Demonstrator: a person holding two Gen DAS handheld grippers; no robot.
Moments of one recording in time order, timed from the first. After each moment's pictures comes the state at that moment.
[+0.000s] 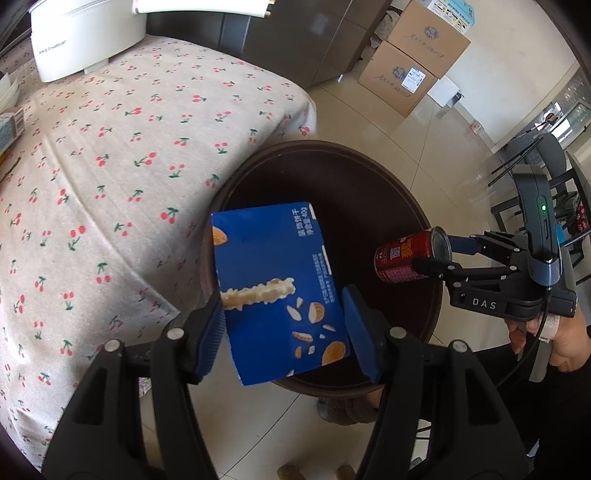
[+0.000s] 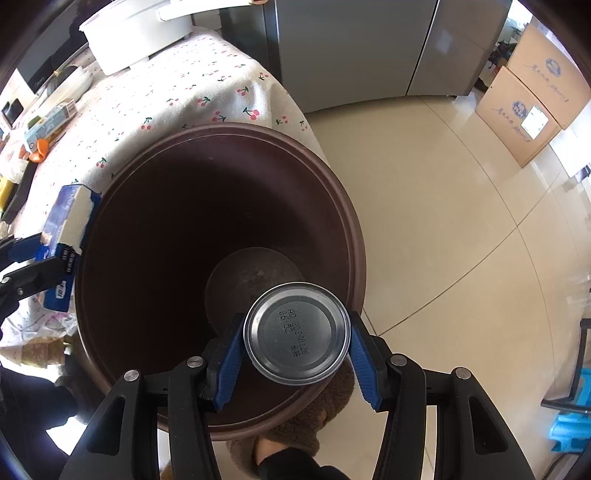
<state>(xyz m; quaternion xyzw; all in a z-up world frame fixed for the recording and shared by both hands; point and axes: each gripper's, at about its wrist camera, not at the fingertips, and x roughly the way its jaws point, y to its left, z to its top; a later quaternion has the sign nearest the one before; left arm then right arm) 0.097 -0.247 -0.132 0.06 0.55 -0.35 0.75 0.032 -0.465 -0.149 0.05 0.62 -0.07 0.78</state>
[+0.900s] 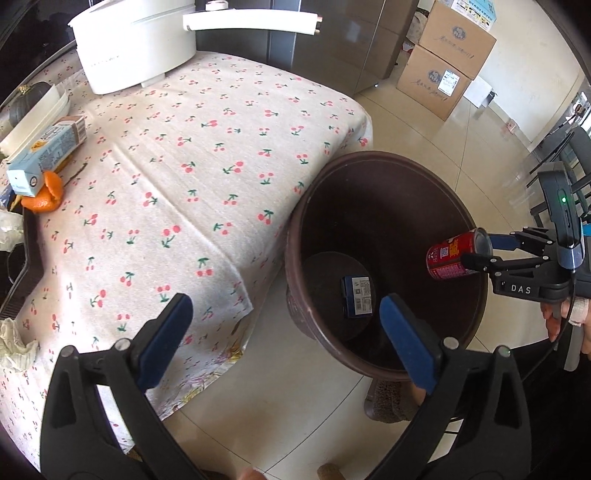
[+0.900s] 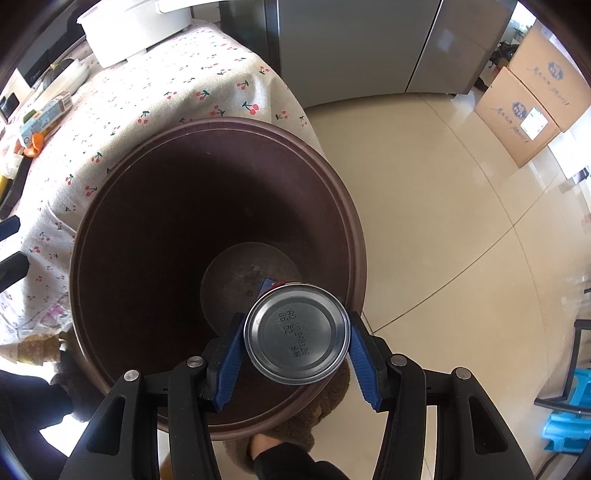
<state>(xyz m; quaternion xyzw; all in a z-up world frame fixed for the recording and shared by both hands) 0.106 -0.202 -0.113 0.11 0.53 -0.27 0.80 0.046 -0.456 -0.149 0.06 0.63 -0.08 0.77</state>
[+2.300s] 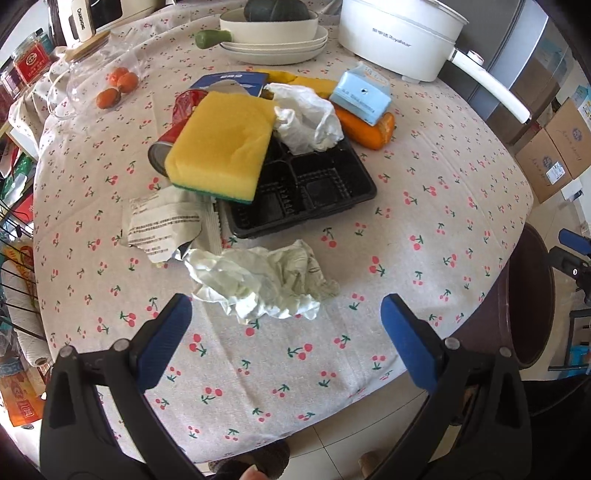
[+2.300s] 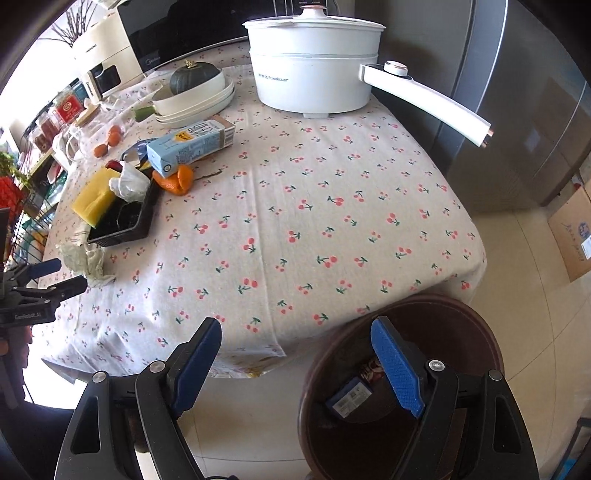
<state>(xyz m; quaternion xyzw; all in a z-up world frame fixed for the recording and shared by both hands) 0.167 0.048 -0.108 0.01 0.58 -0.06 0.81 0.161 -0.247 -0.068 -0.01 0.56 0.07 0.83</state>
